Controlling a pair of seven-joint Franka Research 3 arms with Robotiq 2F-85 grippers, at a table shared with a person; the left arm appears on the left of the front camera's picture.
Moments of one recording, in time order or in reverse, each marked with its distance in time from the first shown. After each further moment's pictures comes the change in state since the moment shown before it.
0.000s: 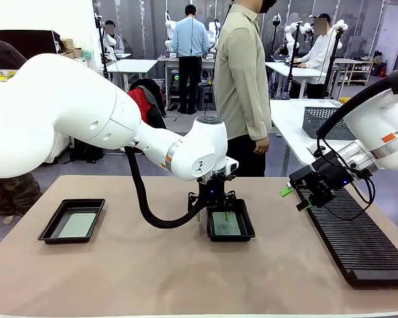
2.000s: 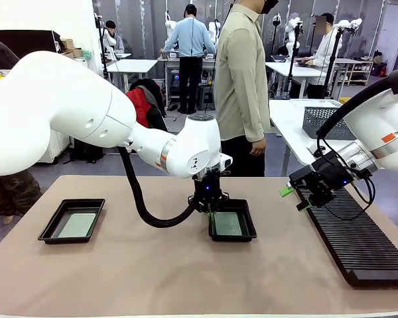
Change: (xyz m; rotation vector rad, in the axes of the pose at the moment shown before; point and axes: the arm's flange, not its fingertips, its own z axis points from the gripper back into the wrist) left arm 0.011 0.016 0.005 -0.051 -0.002 0.034; right arm 0.000 0.000 0.000 0.000 0.000 0.000
